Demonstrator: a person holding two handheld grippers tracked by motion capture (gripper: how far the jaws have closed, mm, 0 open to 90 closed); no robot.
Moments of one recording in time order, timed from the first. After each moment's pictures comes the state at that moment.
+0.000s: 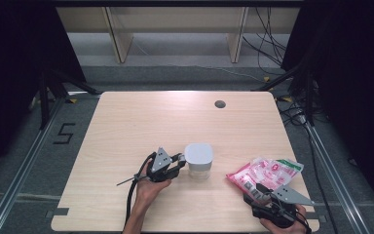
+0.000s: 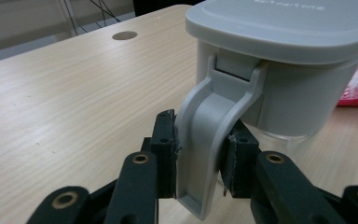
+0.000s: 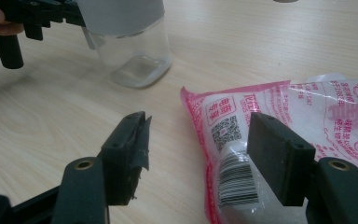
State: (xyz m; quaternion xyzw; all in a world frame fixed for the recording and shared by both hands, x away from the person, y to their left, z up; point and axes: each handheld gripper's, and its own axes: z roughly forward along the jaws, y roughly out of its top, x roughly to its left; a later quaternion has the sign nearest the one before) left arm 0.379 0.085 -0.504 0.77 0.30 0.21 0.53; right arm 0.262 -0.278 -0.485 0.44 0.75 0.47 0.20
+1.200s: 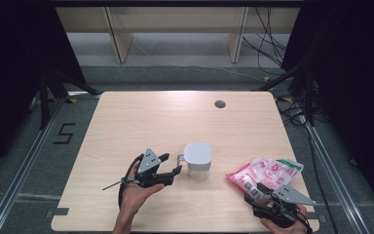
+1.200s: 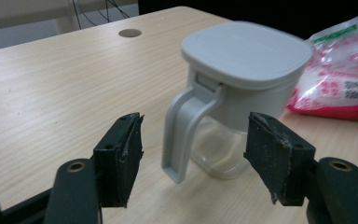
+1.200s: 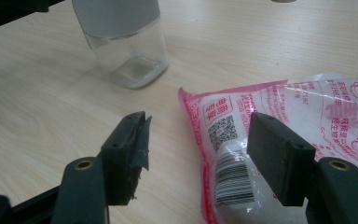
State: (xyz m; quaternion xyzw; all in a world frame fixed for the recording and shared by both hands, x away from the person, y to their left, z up) left arm 0.351 0.106 -0.468 0.76 0.33 0.19 0.53; right arm 0.264 -0.281 -0.486 0.44 0.74 0.47 0.20
